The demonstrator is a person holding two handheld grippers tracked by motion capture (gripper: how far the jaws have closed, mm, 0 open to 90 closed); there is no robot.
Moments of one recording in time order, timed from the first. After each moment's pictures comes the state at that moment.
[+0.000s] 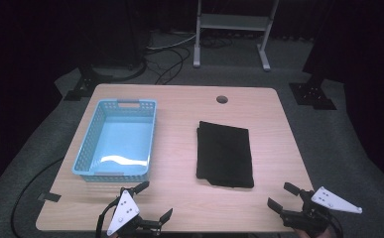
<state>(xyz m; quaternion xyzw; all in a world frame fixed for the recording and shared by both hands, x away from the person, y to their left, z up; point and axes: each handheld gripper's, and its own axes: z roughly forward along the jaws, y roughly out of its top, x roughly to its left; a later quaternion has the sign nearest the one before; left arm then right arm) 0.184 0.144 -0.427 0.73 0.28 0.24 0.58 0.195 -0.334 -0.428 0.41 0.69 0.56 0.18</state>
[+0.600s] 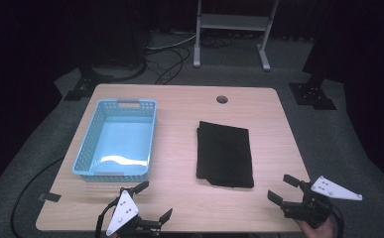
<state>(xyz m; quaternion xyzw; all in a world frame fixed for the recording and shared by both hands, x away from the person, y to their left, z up) 0.184 0.145 -0.427 0.72 0.28 0.24 0.58 0.212 -0.333 -0.408 0.40 0.71 0.56 0.17</state>
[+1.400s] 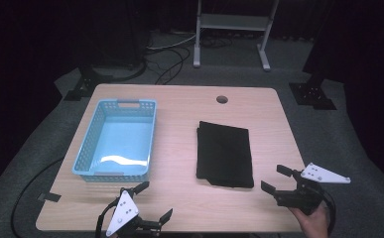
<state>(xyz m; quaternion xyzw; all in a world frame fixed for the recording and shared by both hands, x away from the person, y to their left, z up) 0.183 0.144 -0.426 0.72 0.28 0.24 0.58 0.240 -0.317 -0.394 0.39 0.73 0.53 0.16</state>
